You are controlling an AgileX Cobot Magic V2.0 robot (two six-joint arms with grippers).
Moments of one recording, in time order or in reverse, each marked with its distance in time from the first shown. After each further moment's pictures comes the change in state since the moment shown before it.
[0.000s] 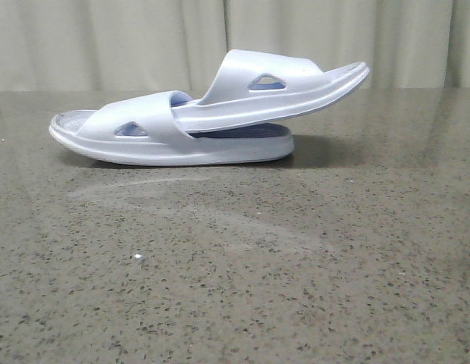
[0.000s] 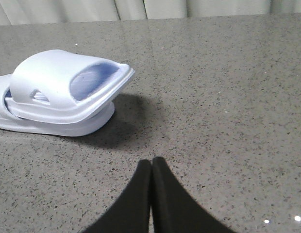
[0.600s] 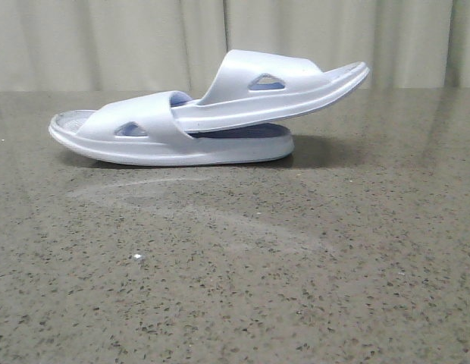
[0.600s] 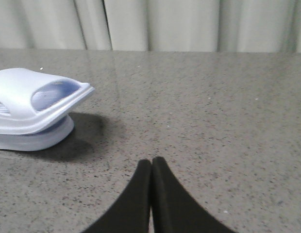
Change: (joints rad) left arm 0.000 0.000 0.000 0.000 0.000 0.000; right arm -0.051 -0.246 0.129 -0.807 -0.093 0.723
